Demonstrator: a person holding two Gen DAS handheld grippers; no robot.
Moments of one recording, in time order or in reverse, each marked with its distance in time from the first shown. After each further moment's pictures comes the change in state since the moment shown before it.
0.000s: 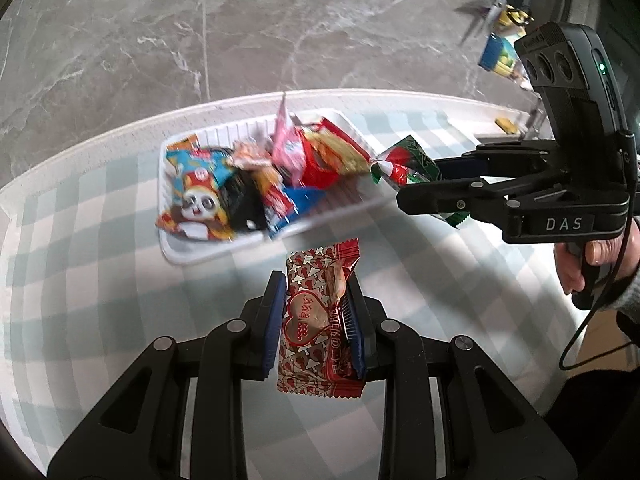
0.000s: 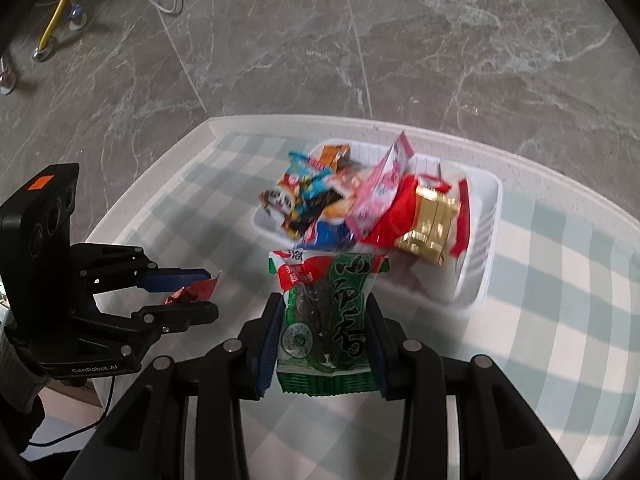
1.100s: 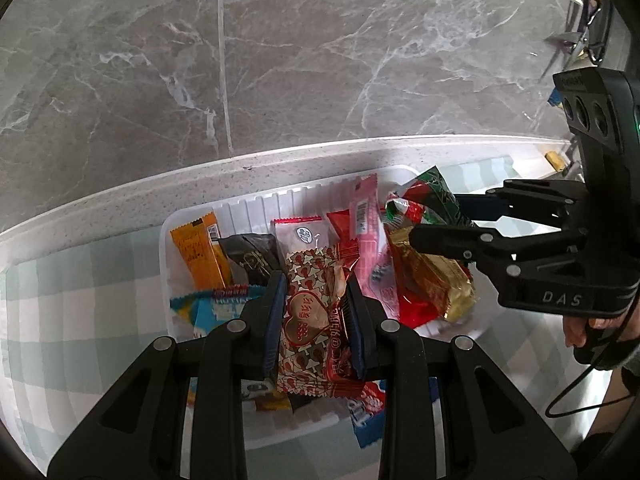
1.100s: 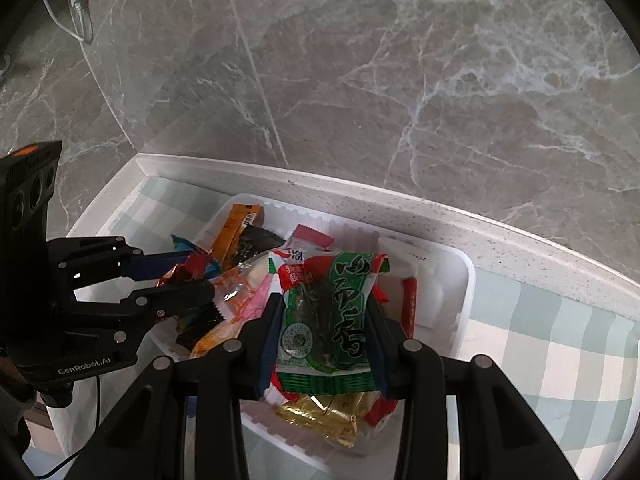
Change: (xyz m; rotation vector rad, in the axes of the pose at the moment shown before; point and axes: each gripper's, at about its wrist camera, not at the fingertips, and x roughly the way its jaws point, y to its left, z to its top) left arm 0.109 0.068 0.124 -0.046 0.021 0.056; right arm 0.079 -0.080 0.085 0.045 0.001 -0.106
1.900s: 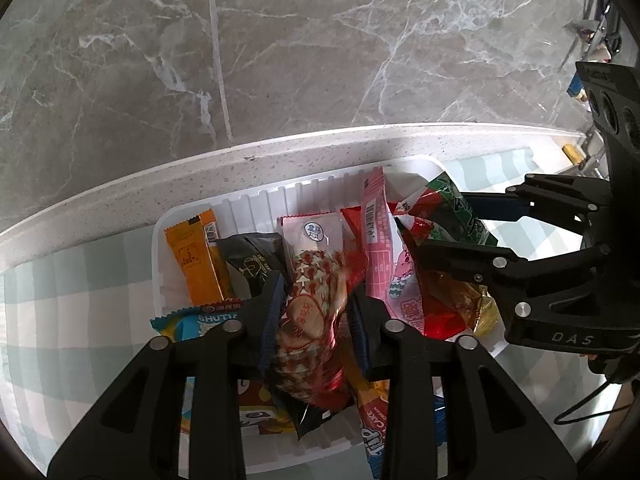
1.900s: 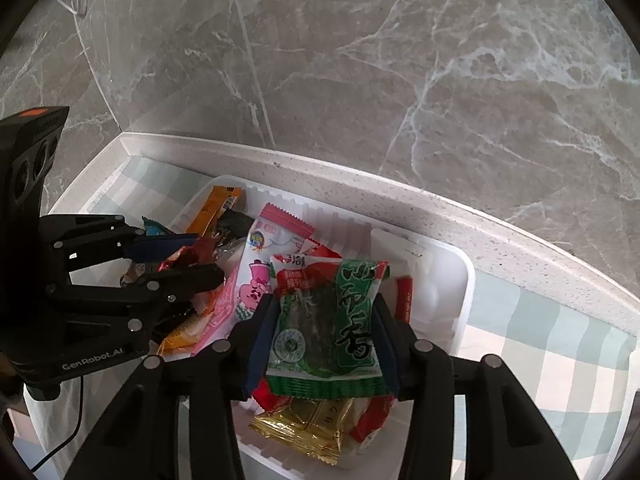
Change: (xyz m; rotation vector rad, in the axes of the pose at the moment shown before) left arm 0.031 -0.001 0.001 -0.005 0.031 0.046; right arm 0.020 0.003 -0.001 -0.053 0.032 -0.065
